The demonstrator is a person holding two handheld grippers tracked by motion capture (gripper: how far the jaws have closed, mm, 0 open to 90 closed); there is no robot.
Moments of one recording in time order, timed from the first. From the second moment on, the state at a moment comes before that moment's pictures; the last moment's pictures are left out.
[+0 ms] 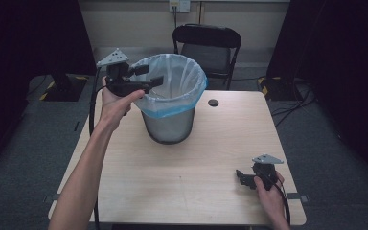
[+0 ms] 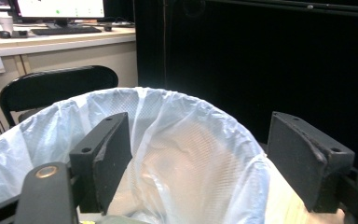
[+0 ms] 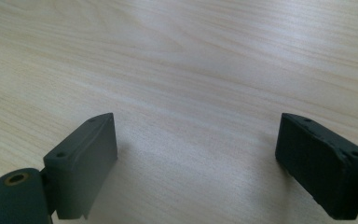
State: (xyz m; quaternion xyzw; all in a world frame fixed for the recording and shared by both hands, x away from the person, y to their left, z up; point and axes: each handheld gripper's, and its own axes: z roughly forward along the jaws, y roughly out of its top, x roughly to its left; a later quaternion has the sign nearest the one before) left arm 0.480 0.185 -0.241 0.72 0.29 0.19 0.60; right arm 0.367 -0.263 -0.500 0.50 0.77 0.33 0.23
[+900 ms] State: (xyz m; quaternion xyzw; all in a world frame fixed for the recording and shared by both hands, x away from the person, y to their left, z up) left arm 0.435 0.158 -0.257 0.74 0.25 0.17 0.61; right arm 0.367 -0.263 -0.500 0.50 0.77 0.33 0.23
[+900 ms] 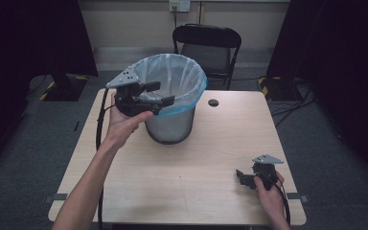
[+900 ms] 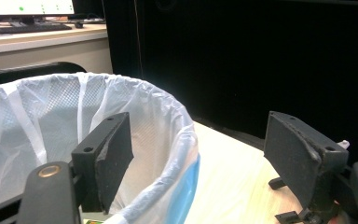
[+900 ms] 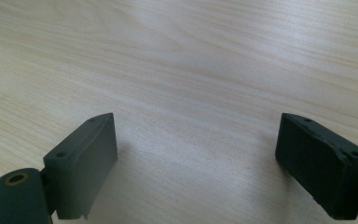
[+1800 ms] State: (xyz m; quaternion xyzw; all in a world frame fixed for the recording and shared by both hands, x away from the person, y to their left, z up) left arm 0.384 0.140 -0.302 0.76 0.22 0.16 0.59; right arm 0.367 -0.263 -0.500 0.50 0.77 0.33 0.23
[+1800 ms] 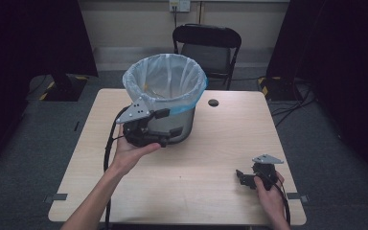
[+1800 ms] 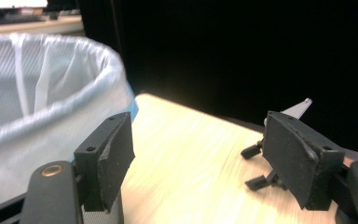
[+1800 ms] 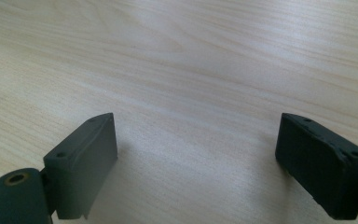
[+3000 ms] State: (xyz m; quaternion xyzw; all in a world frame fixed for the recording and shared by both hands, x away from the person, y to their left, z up) left arm 0.359 0.217 -0.455 0.81 0.37 0.13 0.44; right arm 0.367 -0.263 -0.500 0.50 0.77 0.33 0.23
